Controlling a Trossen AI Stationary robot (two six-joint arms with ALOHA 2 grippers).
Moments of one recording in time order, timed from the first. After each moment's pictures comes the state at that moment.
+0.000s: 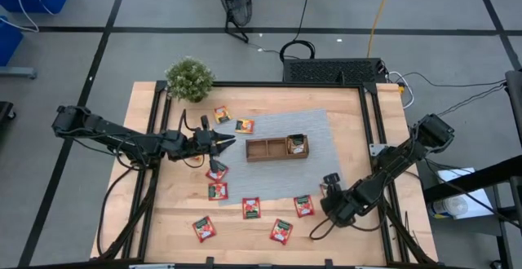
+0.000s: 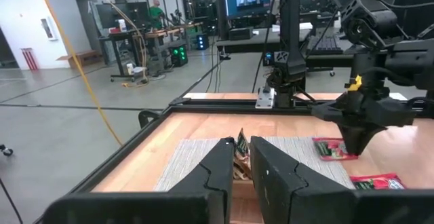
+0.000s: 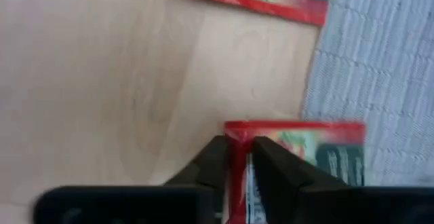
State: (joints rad) left arm -0.16 1.06 0.41 0.65 -0.40 0.08; right arm 0.74 1.54 0.73 -0.59 0.23 0.37
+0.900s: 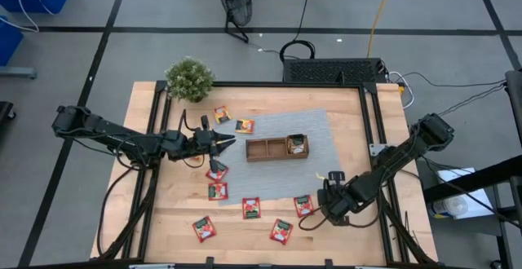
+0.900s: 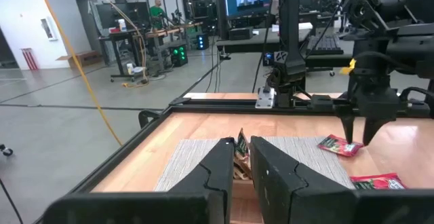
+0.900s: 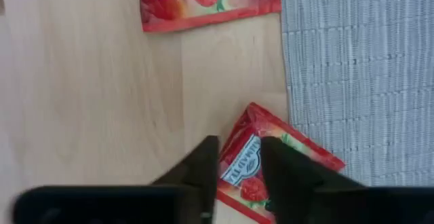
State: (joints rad) left arm -0.16 1.06 0.41 0.65 -0.40 0.08; right arm 0.66 1.53 0.86 -0.79 0.10 0.67
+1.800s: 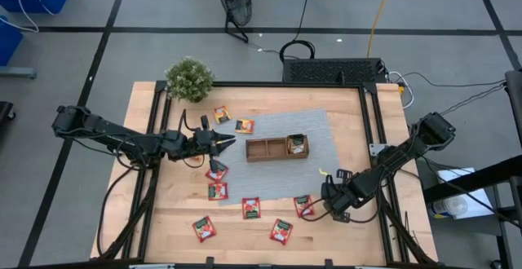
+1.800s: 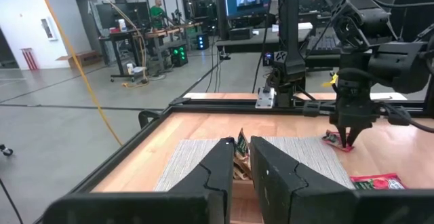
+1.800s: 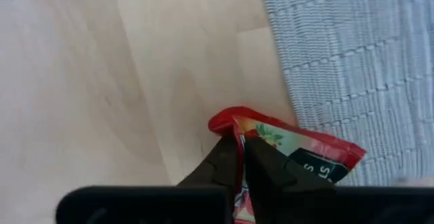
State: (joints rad) left arm -0.16 1.06 0.41 0.65 -0.40 0.08; right arm 0.65 1.53 0.67 -0.68 -0.02 0.85
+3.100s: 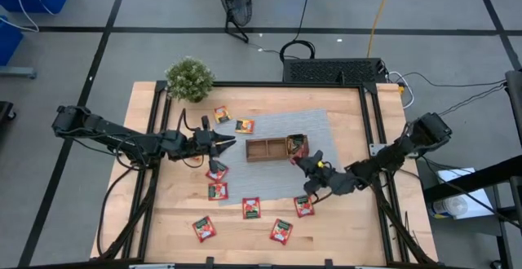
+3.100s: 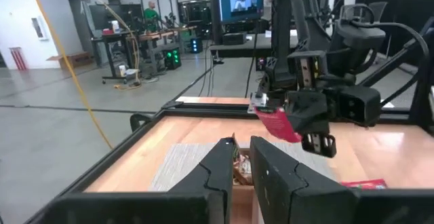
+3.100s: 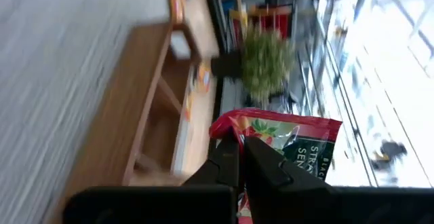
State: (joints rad) left arm -0.16 1.06 0.41 0.66 -0.38 0.06; right arm 0.48 1.54 0.43 0.83 0.98 -1.15
